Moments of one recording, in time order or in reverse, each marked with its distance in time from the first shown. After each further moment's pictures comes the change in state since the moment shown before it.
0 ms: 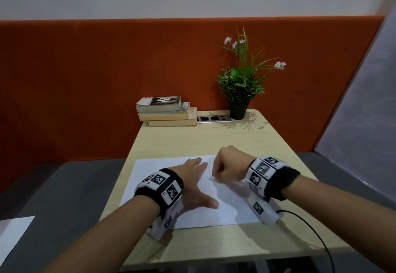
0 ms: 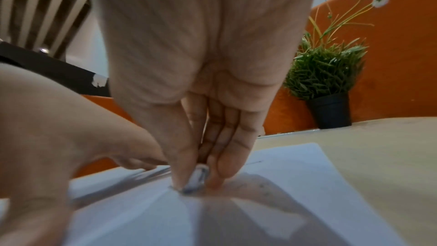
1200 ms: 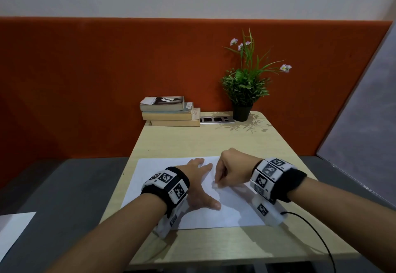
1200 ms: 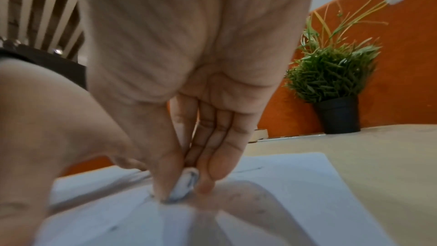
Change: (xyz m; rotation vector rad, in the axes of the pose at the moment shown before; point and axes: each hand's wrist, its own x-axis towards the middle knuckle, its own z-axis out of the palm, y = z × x) left_hand 0.000 0.002 0.001 0.010 0.021 -0.039; right_hand -0.008 -0.008 -0.007 -0.067 -0.106 -0.067
